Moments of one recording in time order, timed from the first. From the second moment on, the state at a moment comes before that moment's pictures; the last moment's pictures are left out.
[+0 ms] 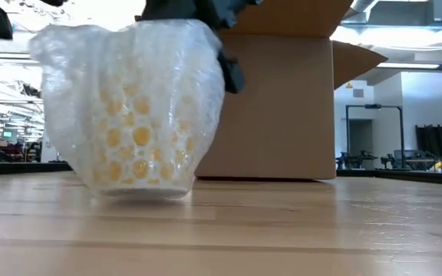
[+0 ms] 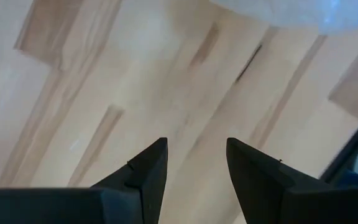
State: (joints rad) left arm -0.74 1.62 1.24 -1.04 -0.11 -1.26; right arm 0.29 2.12 1.65 -0.38 -0.06 0.87
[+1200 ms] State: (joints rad) left arm -0.88 1.60 1.21 -1.03 -0.82 -0.78; right arm 0.28 2.17 2.01 -0.53 -0.04 1.21
